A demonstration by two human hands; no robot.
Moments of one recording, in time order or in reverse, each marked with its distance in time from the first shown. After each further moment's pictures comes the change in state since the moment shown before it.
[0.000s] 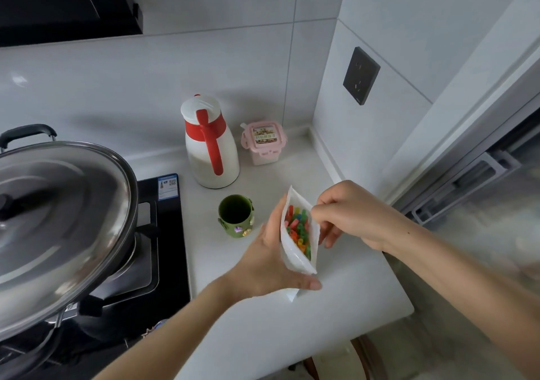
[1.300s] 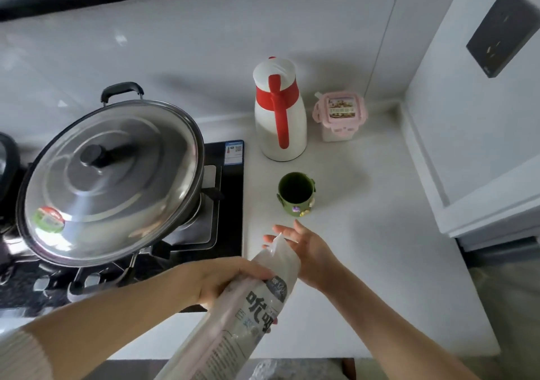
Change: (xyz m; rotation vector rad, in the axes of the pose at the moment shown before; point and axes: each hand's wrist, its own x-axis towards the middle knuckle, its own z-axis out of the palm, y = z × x) left_hand -0.070 -0.069 -0.073 -0.818 -0.309 -1.113; right_hand 0.100 0.081 0.178 0.995 -0.429 0.329
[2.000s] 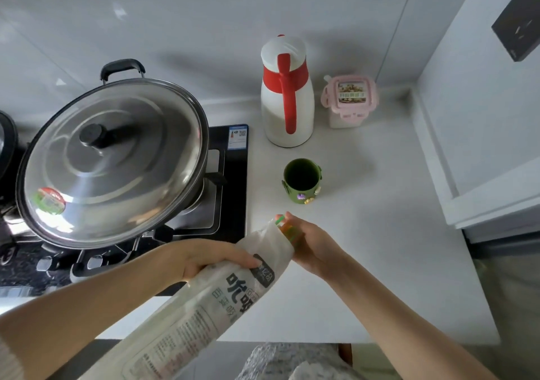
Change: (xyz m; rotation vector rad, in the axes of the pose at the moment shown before) left_hand 0.002 -0.010 -0.041 0.219 0.344 0.091; right_hand 0.011 0.005 0.000 0.147 -0.140 0.092
